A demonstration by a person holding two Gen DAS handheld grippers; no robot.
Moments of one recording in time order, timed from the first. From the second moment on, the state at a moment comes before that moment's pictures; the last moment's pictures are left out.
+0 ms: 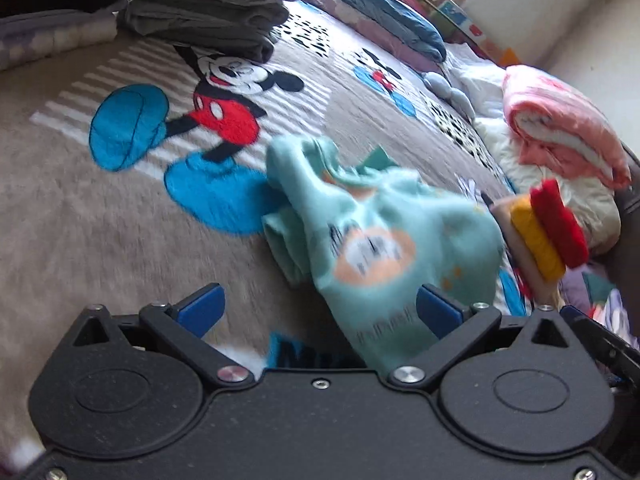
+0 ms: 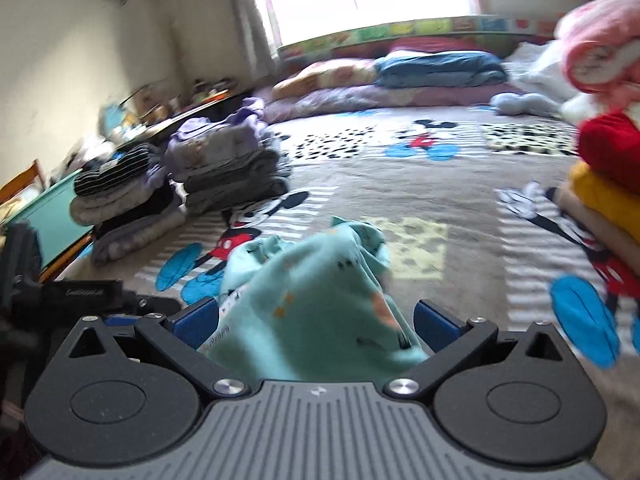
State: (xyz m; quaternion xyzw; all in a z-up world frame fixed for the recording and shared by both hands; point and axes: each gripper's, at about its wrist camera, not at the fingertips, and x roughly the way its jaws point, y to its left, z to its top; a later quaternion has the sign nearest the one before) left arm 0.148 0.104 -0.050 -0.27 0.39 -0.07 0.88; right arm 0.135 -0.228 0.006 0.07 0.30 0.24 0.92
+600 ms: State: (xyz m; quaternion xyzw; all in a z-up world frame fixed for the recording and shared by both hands) left arm 0.256 0.140 -0.082 -0.28 0.36 -0.10 0.88; right arm 0.336 -0.230 -0.053 0.13 0.40 0.30 0.86
